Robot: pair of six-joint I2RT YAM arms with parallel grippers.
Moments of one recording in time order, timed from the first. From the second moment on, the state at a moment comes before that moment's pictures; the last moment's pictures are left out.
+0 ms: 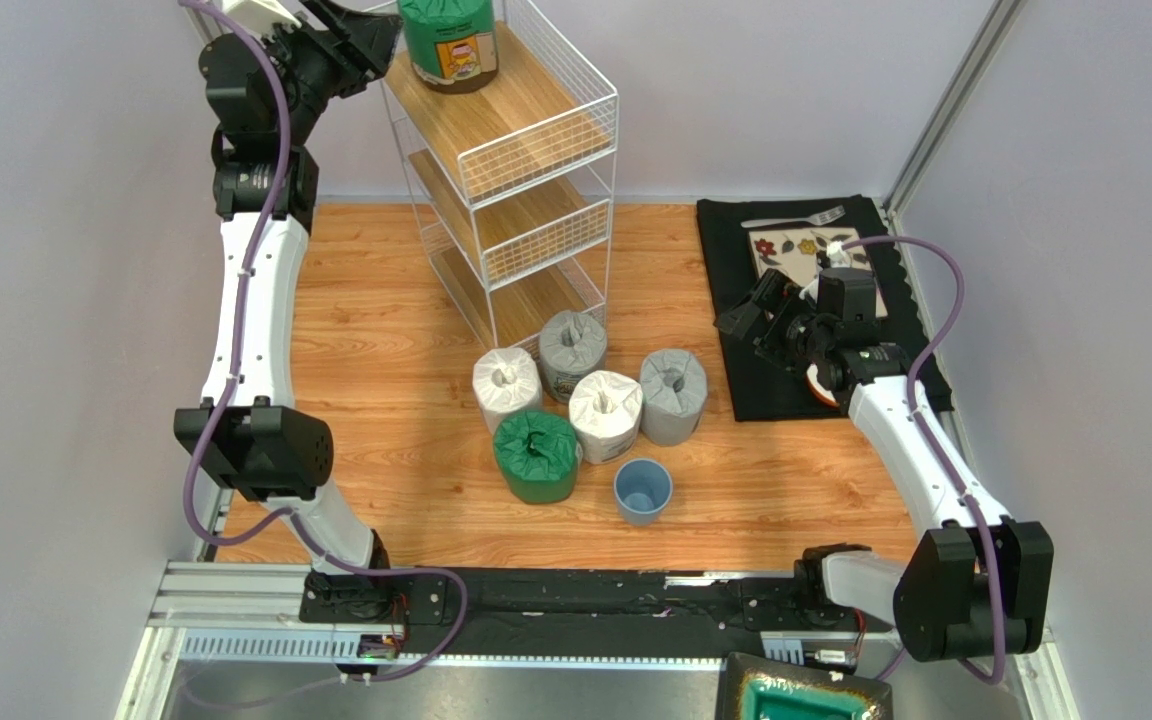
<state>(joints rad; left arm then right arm) 0.03 1.71 2.04 -0.06 0.34 -0.64 0.08 1.19 0.90 -0.34 -0.26 0.64</state>
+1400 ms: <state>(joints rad) 0.04 0.54 0.60 -0.39 0.39 -0.52 0.08 1.26 0.89 -0.34 -0.28 0.64</state>
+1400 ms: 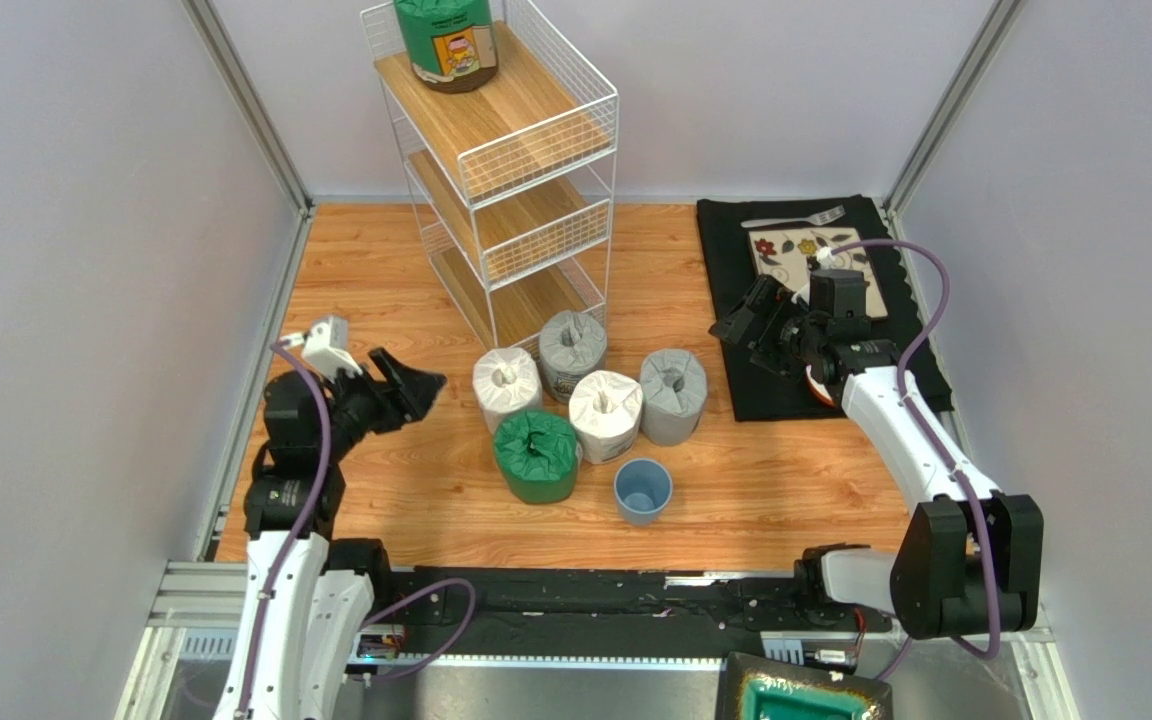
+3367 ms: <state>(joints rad) -0.48 0.86 0.44 -0.25 0.34 -0.56 0.08 1.24 0.88 -0.32 -0.29 0.67</state>
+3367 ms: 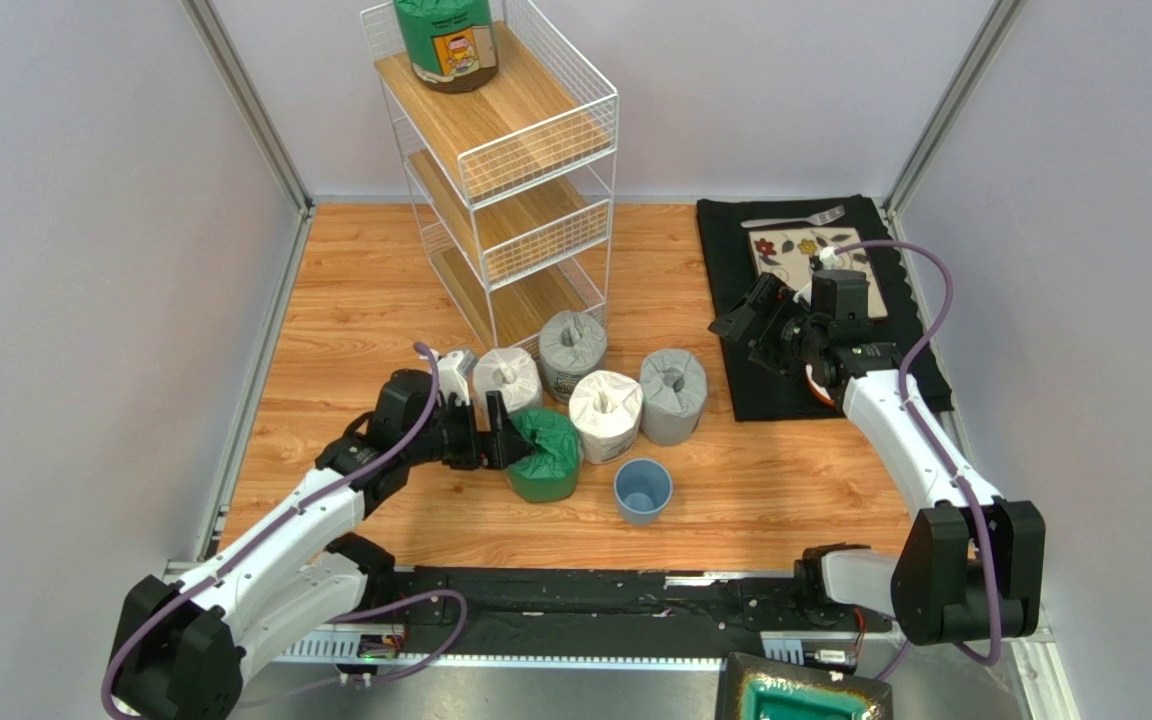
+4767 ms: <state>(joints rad) -0.58 0.92 0.47 -0.21 0.15 -0.60 0.08 1.24 0.88 -0.32 -0.29 0.67</state>
